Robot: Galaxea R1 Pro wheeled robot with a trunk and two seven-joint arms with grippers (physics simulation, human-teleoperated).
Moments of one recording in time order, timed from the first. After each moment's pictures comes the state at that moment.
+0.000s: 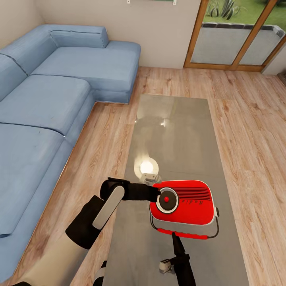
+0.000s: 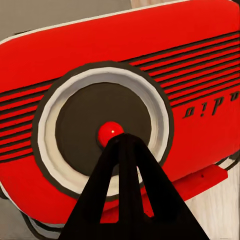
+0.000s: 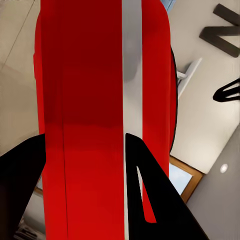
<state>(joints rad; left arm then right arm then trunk) -0.73 -0.08 -0.51 -1.39 0.71 1.05 -0.04 -0.42 -0.09 1.48 -0.54 0.32 0.94 -1.48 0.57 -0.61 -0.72</state>
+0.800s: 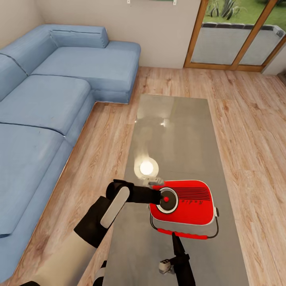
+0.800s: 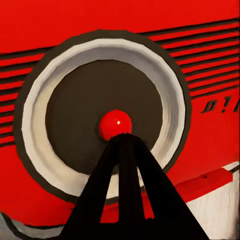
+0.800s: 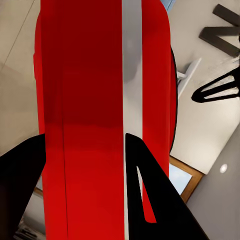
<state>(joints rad) -0.73 -0.14 -0.48 -1.26 0.70 1.05 -0.04 -0.42 -0.09 1.48 -0.54 0.32 0.94 -1.48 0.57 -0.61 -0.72</state>
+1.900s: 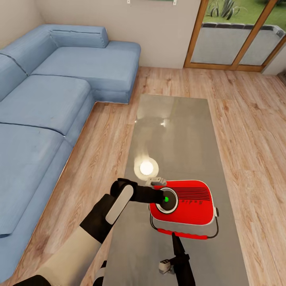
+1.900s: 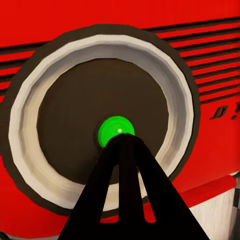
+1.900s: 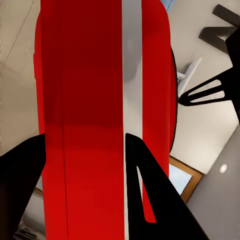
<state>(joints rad) -0.76 -0.17 -0.48 -1.17 0.70 1.04 -0.04 -0.42 -0.09 1.49 -0.54 0.32 0.94 -1.48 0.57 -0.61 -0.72</state>
